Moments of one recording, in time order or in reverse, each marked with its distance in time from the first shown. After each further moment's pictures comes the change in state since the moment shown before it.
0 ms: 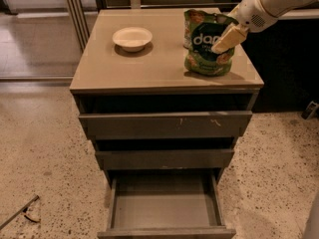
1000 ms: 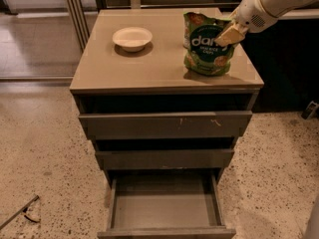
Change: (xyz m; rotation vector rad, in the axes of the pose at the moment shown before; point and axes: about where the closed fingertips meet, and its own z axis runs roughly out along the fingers) arm -0.002 0.002 -0.001 -0.005 -0.005 -0.002
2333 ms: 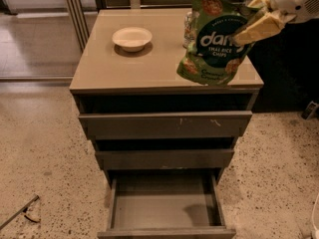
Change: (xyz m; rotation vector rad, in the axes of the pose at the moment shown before) arm -0.031 0.089 -0.110 -0.241 -0.195 -0.127
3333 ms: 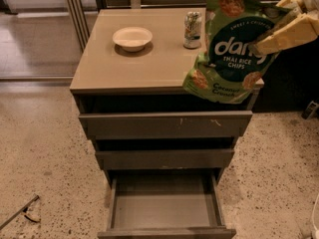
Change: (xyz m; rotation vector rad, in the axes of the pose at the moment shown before) arm -0.011 0.071 -0.046 -0.058 -0.006 0.082
